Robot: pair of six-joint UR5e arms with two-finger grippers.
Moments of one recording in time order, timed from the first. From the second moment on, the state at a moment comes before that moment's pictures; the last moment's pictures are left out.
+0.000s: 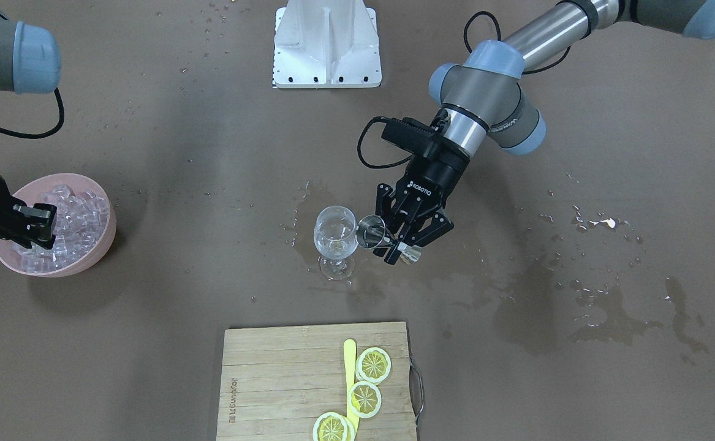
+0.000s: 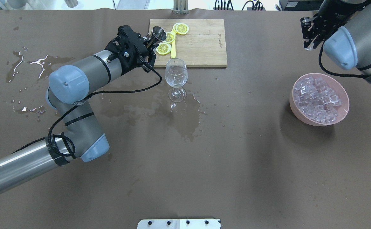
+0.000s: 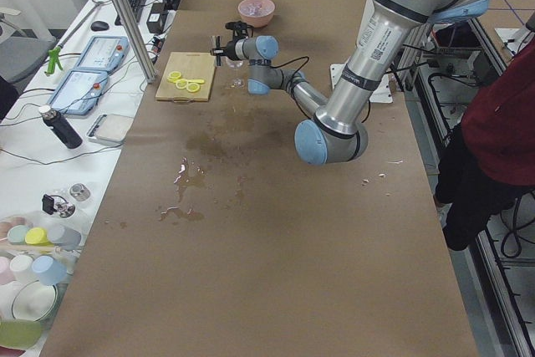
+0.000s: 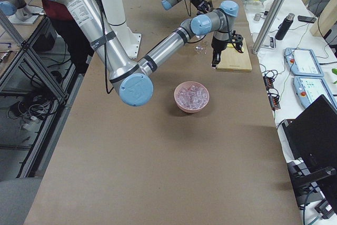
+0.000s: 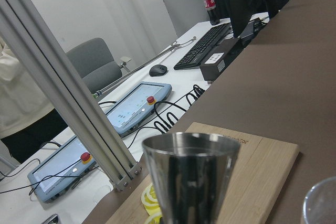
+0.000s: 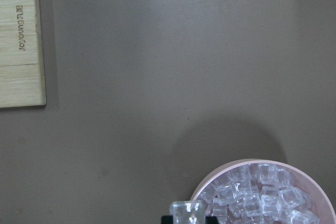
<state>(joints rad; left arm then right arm) -0.63 -2.17 -1.48 -2.68 -1.36 -0.11 1.14 -1.01 1.72 -1.92 2.24 0.62</state>
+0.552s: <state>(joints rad) -0.60 -2.17 -1.47 -2.68 -1.30 -0.01 1.14 -1.00 1.72 -1.97 2.25 0.63</state>
